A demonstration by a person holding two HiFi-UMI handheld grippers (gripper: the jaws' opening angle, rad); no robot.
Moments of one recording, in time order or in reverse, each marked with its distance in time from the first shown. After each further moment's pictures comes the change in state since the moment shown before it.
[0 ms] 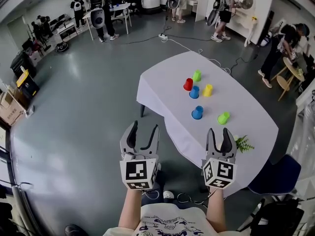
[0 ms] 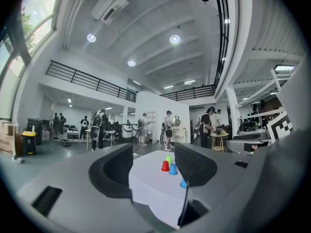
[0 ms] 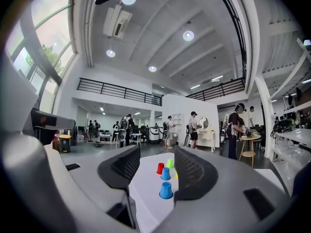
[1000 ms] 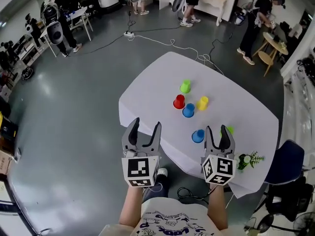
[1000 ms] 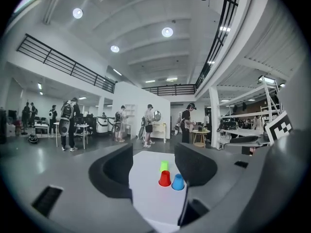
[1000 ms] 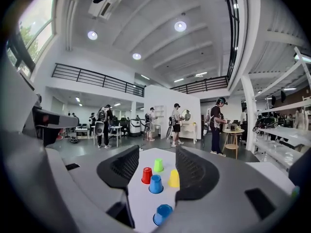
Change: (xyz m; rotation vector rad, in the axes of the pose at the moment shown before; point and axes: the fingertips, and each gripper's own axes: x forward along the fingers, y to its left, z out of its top) left arm 0.301 0.056 -0.026 0.015 0.065 -0.297; right arm 0.239 -0.014 -0.040 0.040 0.101 -0.243
